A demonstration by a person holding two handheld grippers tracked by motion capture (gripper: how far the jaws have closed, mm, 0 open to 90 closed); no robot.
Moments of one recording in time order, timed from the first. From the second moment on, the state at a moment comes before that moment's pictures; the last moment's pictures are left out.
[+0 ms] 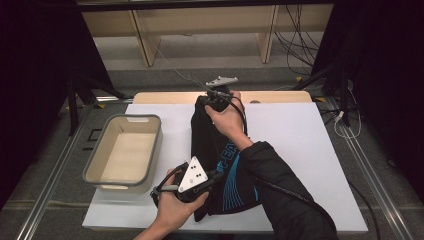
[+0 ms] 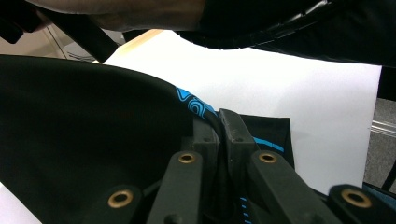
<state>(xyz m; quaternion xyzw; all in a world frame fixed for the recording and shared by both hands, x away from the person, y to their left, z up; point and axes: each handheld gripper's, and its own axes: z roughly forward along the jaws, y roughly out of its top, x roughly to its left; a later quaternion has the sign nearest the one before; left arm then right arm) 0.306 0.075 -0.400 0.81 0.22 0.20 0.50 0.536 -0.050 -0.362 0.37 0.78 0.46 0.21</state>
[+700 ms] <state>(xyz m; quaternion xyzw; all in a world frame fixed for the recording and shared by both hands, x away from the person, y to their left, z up) 0.308 0.071 -0.400 0.81 0.22 0.20 0.50 0.536 -0.054 -0.362 0.38 0.78 0.46 0.21</state>
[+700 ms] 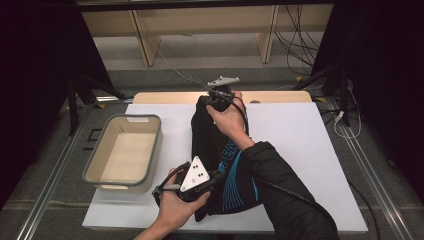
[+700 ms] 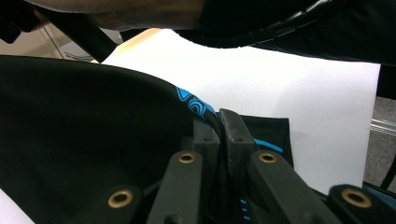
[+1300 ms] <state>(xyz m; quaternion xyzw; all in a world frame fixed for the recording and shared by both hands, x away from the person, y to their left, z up) 0.310 0.066 -0.402 0.82 0.21 0.20 0.50 0.536 -0.059 -0.363 0.38 0.78 0.46 0.20</state>
